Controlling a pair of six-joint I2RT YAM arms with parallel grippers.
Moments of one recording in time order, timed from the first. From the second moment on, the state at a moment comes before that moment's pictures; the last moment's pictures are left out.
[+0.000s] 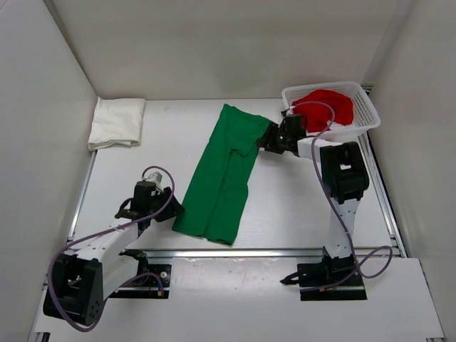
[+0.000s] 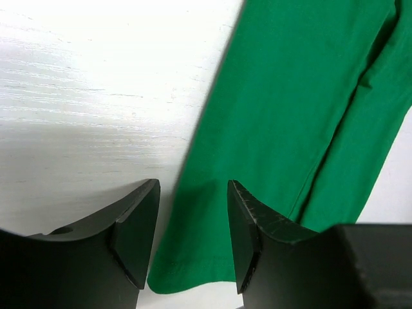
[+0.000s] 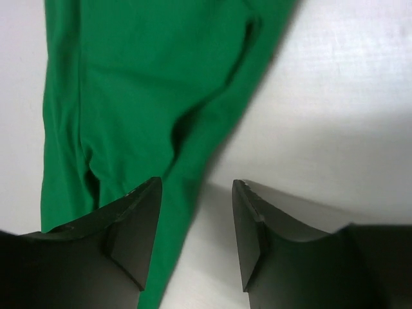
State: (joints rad) left arm -0.23 1.00 0.30 -0.14 0.19 -0.56; right arm 0.21 2.10 1.31 0.08 -0.38 0.55
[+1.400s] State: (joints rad) left arm -0.64 0.90 0.21 -0.09 0.12 -0.78; right arm 0.56 1.19 0.47 -0.11 -0.48 0.49
